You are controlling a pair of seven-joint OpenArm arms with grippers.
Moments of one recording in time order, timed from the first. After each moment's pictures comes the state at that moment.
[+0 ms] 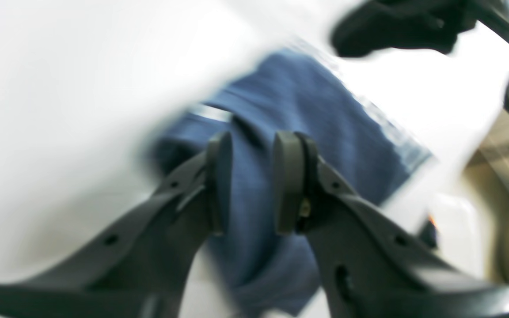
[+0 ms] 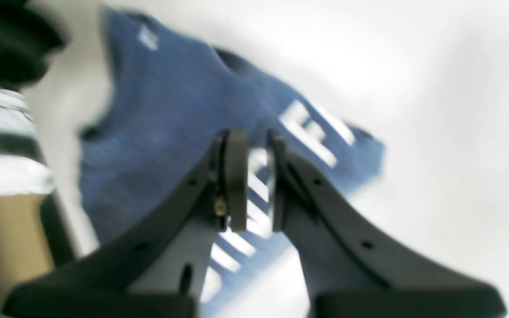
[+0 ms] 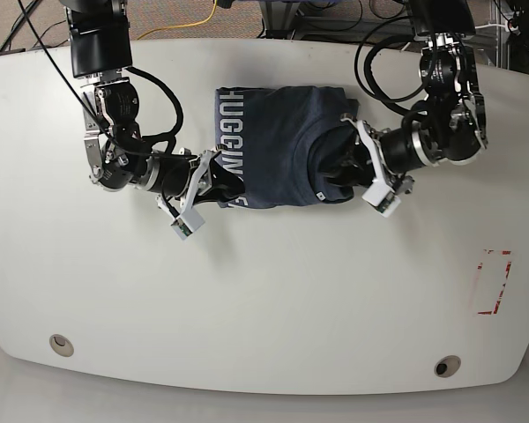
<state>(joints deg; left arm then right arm) 5.1 -8.2 -5.4 105.5 -47.2 -41.8 69.0 4.6 17.8 -6.6 87.9 47.2 35.4 -55.9</state>
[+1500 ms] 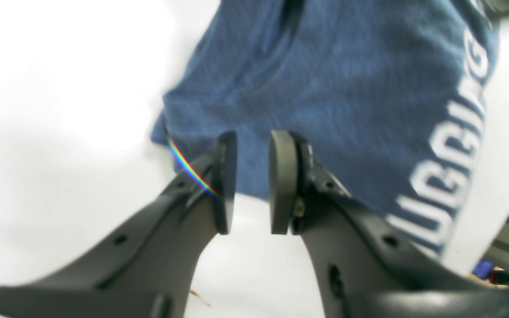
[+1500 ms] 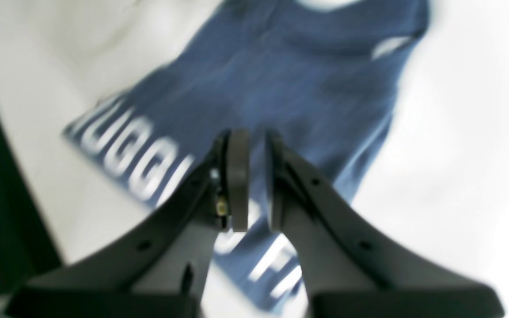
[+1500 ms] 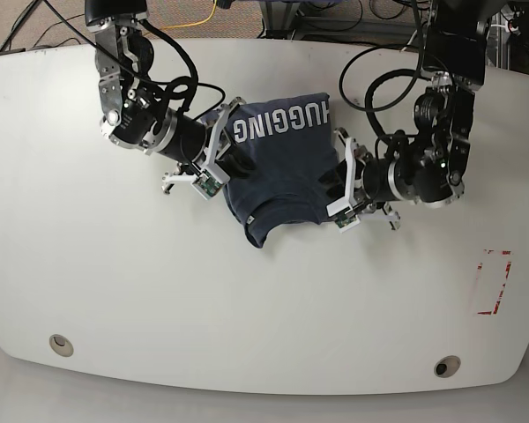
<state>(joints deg) -7.2 -16.0 10.1 101.9 -33.6 -41.8 71.6 -7.7 13.6 -6.2 109.6 27.4 36.6 -51.8</state>
